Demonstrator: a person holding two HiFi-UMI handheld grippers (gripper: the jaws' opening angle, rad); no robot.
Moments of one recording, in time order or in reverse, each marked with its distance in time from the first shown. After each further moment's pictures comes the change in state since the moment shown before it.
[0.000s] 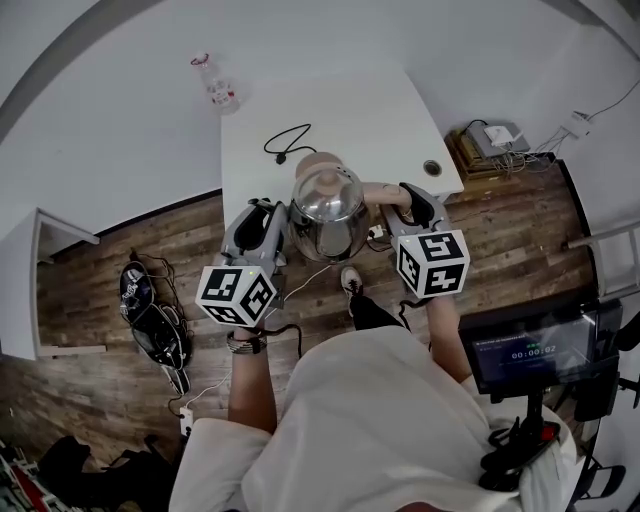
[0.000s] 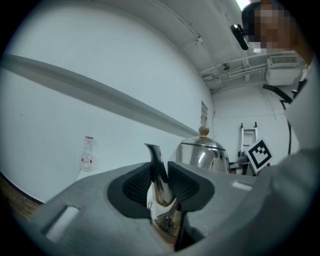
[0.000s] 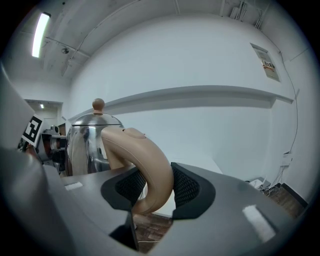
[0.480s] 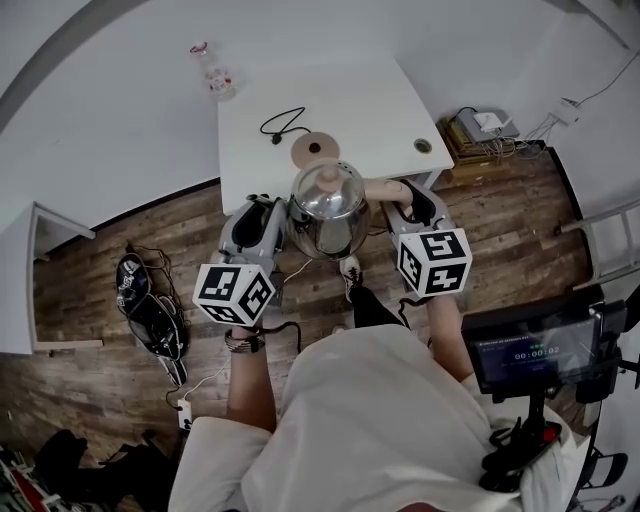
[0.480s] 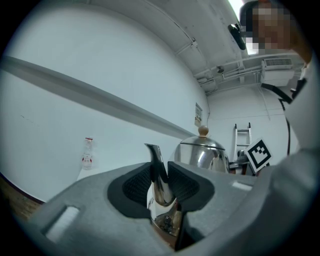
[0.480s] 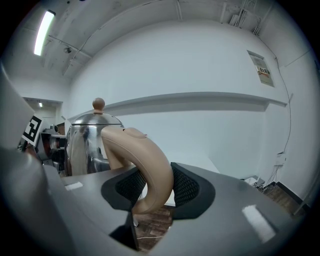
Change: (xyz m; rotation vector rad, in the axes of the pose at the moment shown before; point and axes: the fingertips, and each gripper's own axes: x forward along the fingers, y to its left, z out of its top) left arm -0.060 -0.034 -0.009 0.017 -0.010 -0.030; right arm -0.065 0.028 -0.020 -0.003 -0.018 -0.029
